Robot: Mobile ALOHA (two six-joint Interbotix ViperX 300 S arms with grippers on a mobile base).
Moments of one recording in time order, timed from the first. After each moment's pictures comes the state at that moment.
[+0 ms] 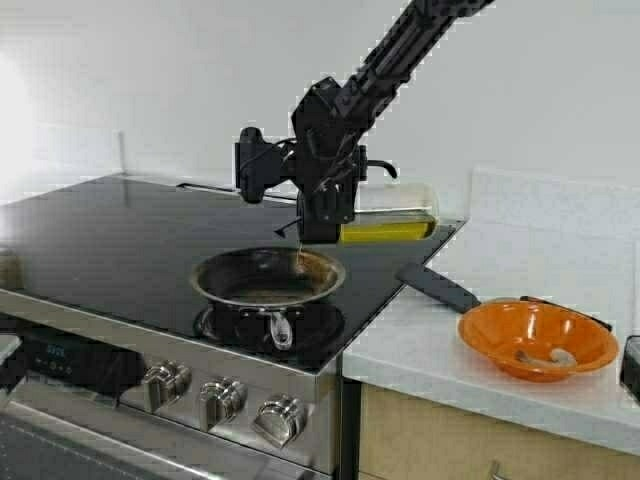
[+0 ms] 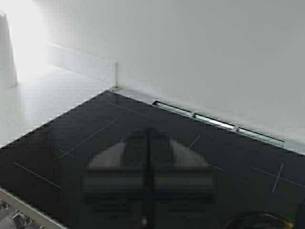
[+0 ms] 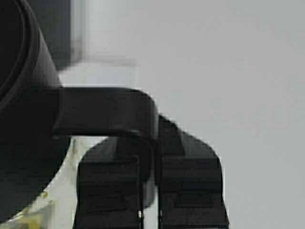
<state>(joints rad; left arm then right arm) 0.01 -0.99 1.22 0.00 -0.27 -0.06 0.73 0.91 -0.15 1.20 -1.06 -2.39</state>
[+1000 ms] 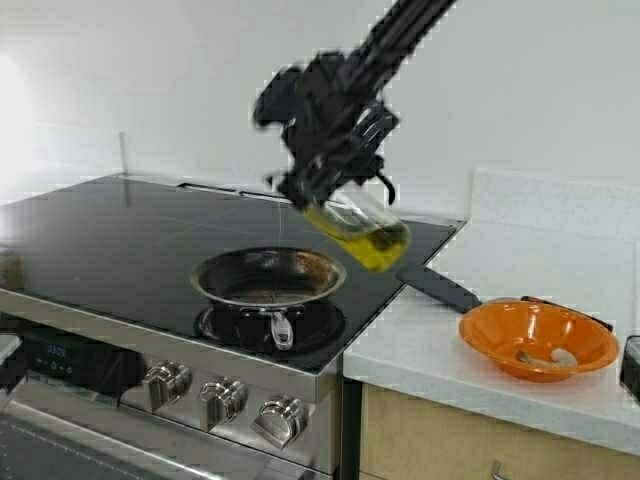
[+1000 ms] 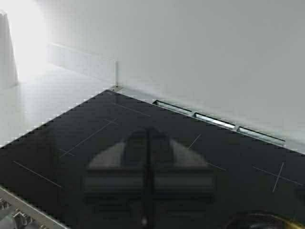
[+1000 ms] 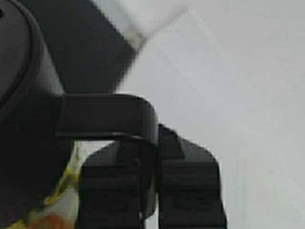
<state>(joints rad) 0.01 -0.99 1.22 0.00 -0.27 -0.07 0.73 0.77 -0.05 1.44 -1.03 -1.59</state>
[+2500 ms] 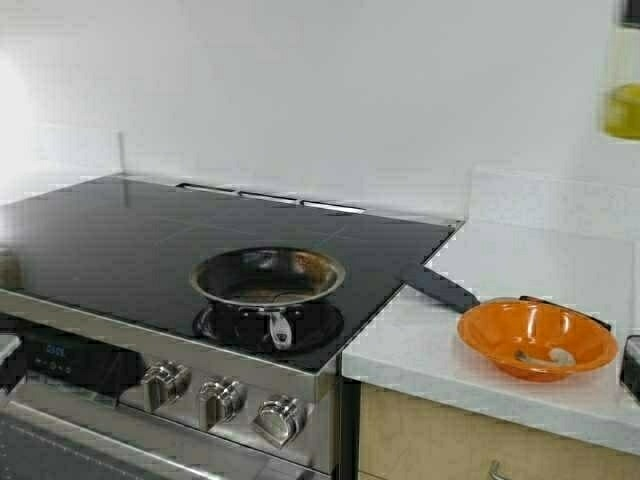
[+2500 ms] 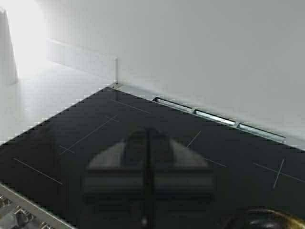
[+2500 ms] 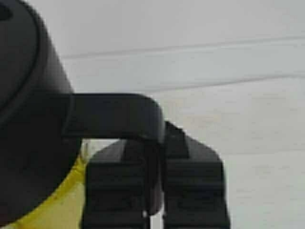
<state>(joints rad) 0.01 -0.99 1.22 0.00 -0.27 -0.06 -0.31 0.20 0.31 1.21 -0.10 -1.03</state>
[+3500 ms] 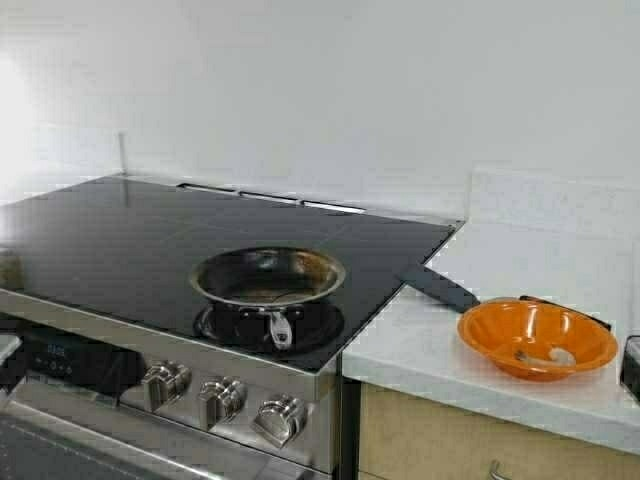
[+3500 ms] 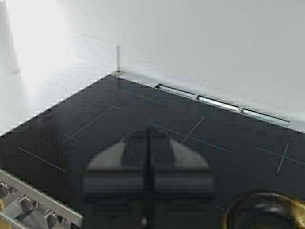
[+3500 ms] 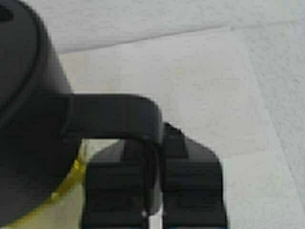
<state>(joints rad) 0.01 -0.98 1.25 0.01 -0.27 -0.04 -0.43 0.90 -0.22 1.10 -0.21 -0.99</state>
